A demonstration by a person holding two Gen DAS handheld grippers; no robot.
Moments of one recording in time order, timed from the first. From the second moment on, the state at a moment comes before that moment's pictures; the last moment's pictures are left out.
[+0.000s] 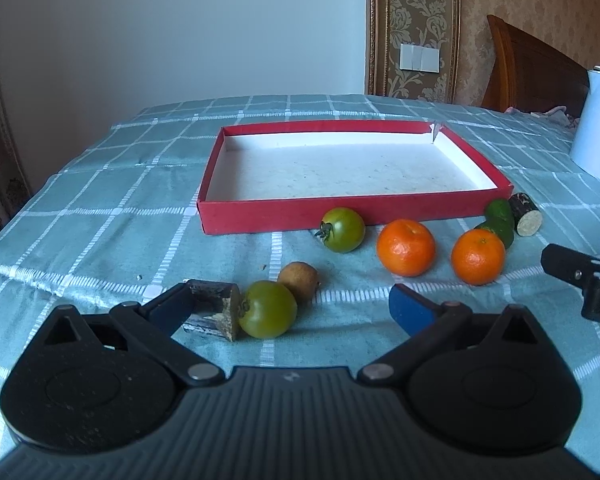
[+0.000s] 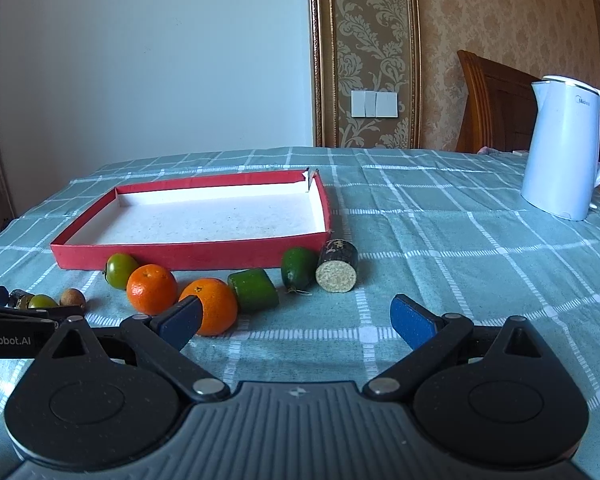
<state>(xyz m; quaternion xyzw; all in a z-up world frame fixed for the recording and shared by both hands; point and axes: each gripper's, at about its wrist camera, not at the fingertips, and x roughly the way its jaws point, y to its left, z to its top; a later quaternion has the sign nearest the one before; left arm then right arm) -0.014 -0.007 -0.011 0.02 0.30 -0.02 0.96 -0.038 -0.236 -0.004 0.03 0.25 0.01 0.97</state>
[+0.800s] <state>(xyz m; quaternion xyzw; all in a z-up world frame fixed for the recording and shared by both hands) -0.011 0.024 -0.013 0.00 0.30 0.02 0.95 -0.073 -0.211 -0.002 -0.01 0.26 0.19 0.95</state>
